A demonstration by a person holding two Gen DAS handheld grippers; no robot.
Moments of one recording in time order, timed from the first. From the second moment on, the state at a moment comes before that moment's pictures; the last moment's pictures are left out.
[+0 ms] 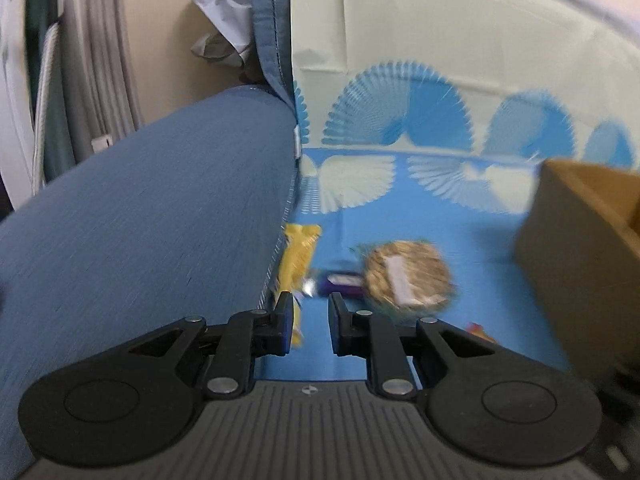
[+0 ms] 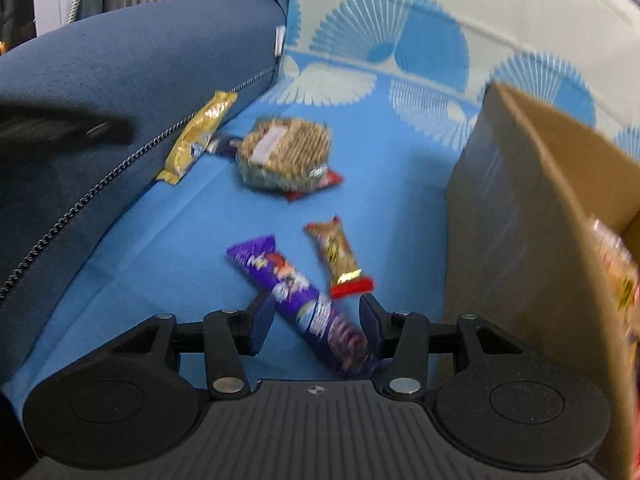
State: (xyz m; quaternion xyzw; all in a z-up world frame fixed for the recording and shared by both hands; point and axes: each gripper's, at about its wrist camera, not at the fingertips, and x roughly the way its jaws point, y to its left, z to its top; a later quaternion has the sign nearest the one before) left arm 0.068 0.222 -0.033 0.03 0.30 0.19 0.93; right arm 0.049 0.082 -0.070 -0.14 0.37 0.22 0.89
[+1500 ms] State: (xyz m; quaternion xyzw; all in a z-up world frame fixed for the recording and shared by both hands) left arm -0.038 0.207 -0.057 -0.13 0.41 0.06 0.90; right arm -0.043 0.056 -0.034 -0.15 0.37 0.27 0.88
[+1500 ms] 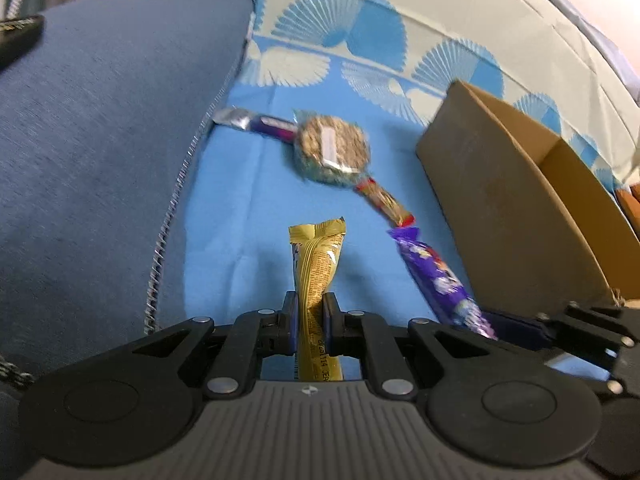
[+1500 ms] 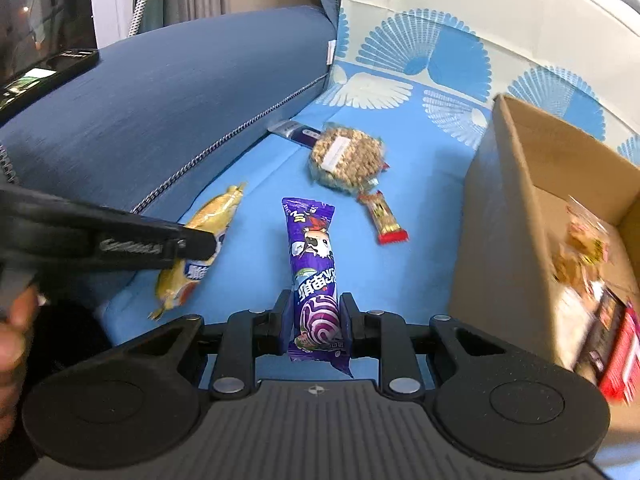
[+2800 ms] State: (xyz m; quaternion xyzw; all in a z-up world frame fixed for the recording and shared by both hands) left arm -0.035 0.216 -0.072 -0.17 0.43 0.01 0.88; right arm -0.051 0.019 -0.065 -0.06 0.40 0.25 0.88
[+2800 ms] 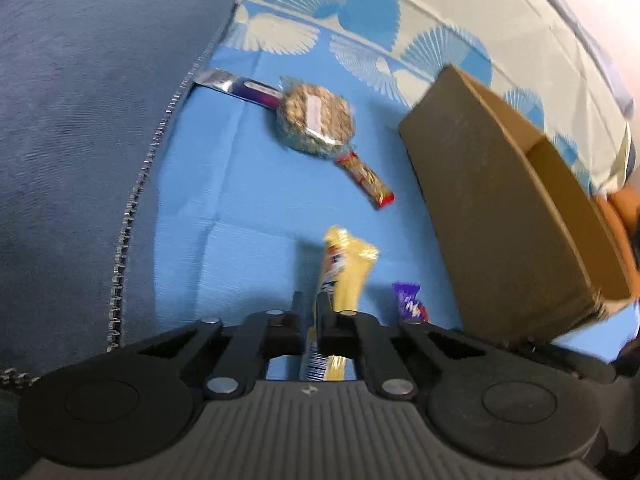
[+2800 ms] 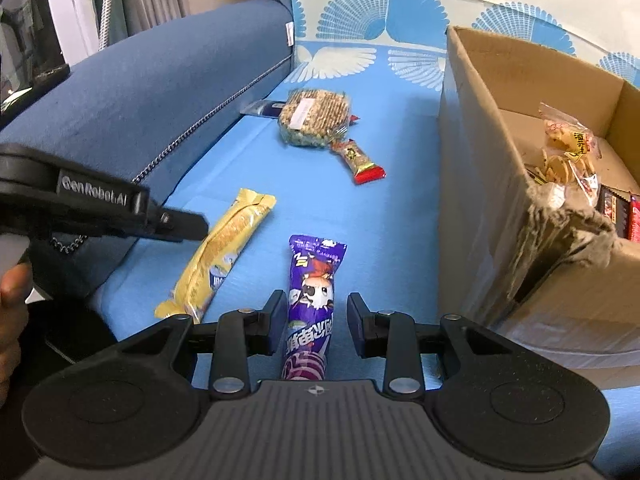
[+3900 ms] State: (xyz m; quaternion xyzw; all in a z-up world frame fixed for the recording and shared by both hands) left arm -0.038 0.194 -0.069 -0.13 0.41 -0.05 0.90; right arm -0.043 0.026 -0.079 -0.07 0.42 0.24 0.87
